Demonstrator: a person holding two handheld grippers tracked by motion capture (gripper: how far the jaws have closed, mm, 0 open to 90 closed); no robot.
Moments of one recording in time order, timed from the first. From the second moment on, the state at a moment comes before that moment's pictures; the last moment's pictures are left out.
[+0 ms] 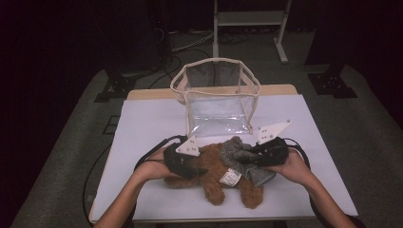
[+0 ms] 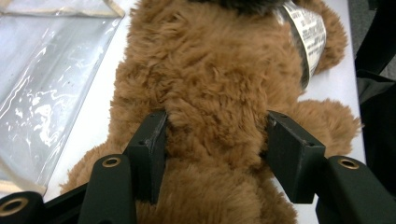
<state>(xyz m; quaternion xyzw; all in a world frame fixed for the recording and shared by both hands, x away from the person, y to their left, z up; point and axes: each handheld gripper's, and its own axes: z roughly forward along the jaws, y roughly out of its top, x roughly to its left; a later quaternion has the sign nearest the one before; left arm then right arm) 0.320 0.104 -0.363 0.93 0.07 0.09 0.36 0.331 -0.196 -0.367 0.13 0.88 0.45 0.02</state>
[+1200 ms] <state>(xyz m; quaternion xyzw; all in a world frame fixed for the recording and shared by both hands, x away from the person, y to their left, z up) 0.348 0.039 -0.353 0.93 0.07 0.13 0.35 0.327 -0.241 -0.386 0.19 0.87 0.46 0.01</state>
